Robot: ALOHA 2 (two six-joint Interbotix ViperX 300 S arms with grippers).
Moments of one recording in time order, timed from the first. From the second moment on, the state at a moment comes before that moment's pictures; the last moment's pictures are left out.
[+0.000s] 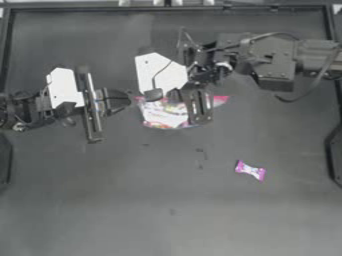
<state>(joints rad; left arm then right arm) 0.37 -0.14 1.05 0.01 -0.69 0.07 -0.32 0.15 0.10 0.01 1.01 -0.39</state>
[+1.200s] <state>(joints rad) 0.37 -0.14 1.05 0.01 -0.70 0.07 -0.33 0.01 0.28 -0.03 0.98 -0.31</state>
